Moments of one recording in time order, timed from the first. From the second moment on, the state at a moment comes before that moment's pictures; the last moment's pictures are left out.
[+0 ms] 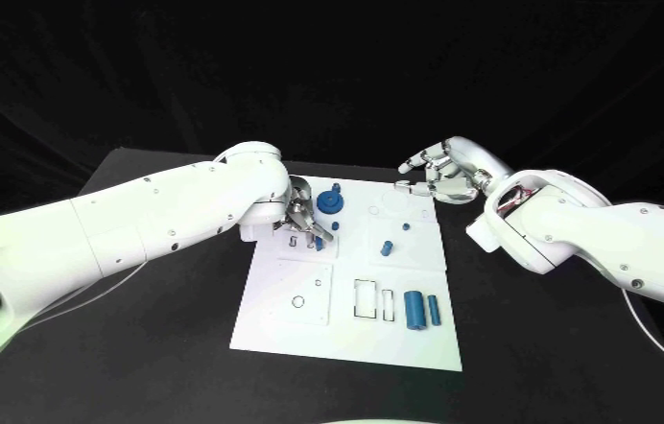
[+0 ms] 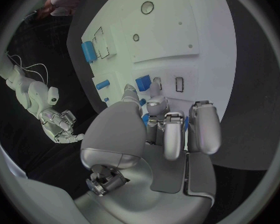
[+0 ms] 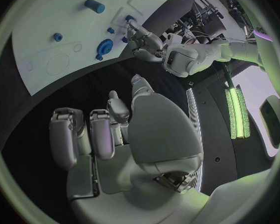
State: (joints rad) left arm 1.34 -0.51 -0.04 1.29 -1.06 0.31 -0.70; left_hand 1.22 0.05 -0.21 0.29 0.06 1.02 0.05 0.48 0.48 1.29 -0.01 1.08 1.00 1.47 -0.07 1.57 1.31 0.08 1.45 0.02 1.41 1.24; right arm 1.32 -0.97 -0.11 1.70 -0.98 -0.51 -0.06; right_hand 1.38 -0.09 -0.04 0.26 0.32 0.94 0.15 0.11 0.25 1.23 0.07 1.20 1.16 1.46 0.00 1.46 1.31 0.01 1.46 0.11 1.46 1.31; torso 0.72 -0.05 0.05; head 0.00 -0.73
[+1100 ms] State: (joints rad) left arm 1.34 -0.50 -0.04 1.28 -1.03 0.32 -0.70; left_hand 1.41 0.11 -0.05 0.19 0.05 0.97 0.04 0.48 0.51 1.27 -0.03 1.05 0.97 1.47 -0.08 1.57 1.31 0.08 1.46 0.01 1.42 1.26; right arm 1.32 -0.96 -0.12 1.69 -0.98 -0.49 -0.07; right_hand 1.38 -0.08 -0.04 0.26 0.33 0.94 0.15 0.11 0.25 1.23 0.07 1.20 1.16 1.46 0.00 1.46 1.31 0.01 1.46 0.11 1.46 1.31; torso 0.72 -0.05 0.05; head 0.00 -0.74
